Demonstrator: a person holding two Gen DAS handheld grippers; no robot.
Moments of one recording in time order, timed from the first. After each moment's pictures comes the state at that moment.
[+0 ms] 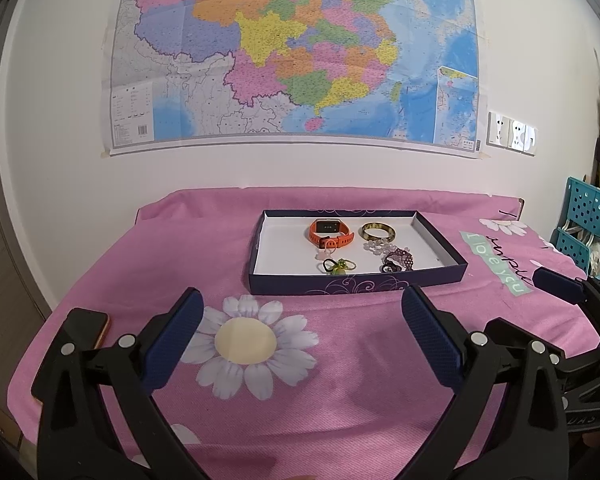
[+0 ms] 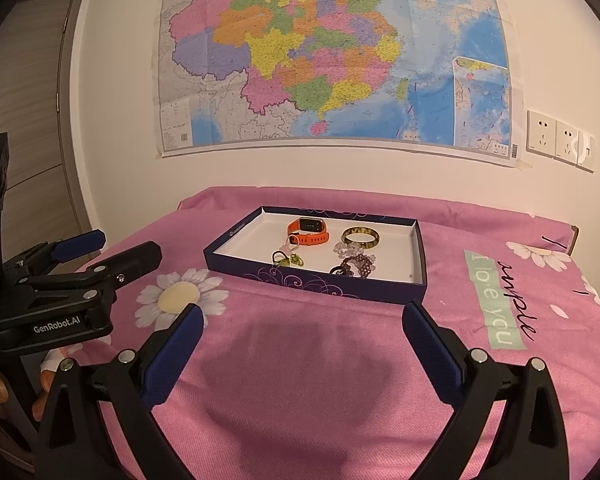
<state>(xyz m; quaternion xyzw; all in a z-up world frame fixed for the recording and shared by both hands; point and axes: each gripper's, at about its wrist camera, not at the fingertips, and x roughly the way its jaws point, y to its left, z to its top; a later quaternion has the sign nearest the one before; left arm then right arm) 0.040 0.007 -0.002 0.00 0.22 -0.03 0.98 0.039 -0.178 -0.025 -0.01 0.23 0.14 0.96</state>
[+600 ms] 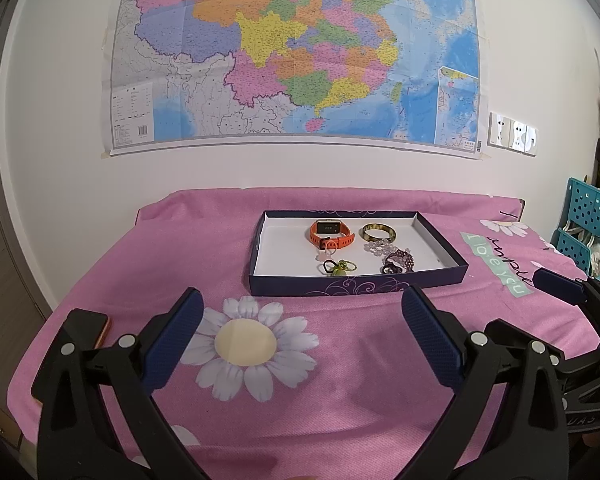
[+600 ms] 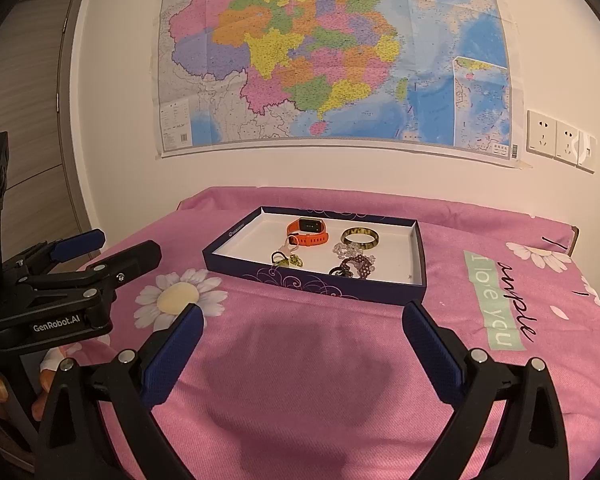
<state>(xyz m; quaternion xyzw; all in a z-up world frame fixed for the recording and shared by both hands) 0.040 0.006 -0.001 0.00 0.21 -0.03 0.98 0.039 -0.178 -0.025 -0.01 0.24 0.14 0.96</state>
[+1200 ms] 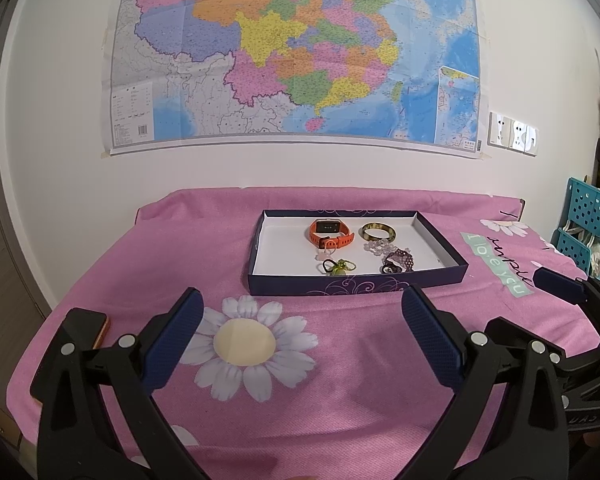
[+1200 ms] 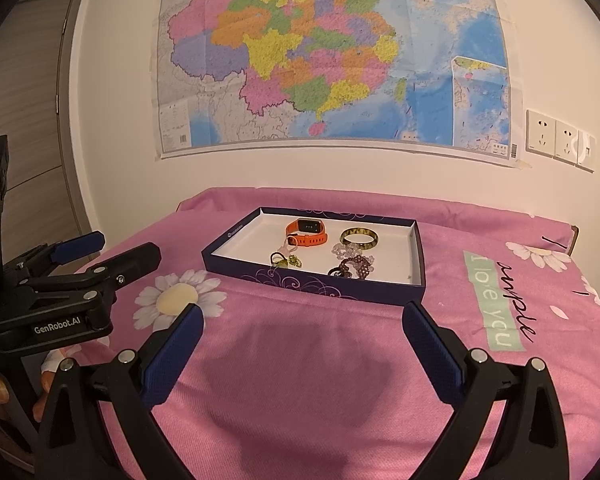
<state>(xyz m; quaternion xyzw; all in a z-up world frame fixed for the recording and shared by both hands) 0.041 0.006 -0.001 0.00 0.22 -0.03 0.98 0.040 -0.178 -0.024 -0.01 0.24 0.14 0.96</state>
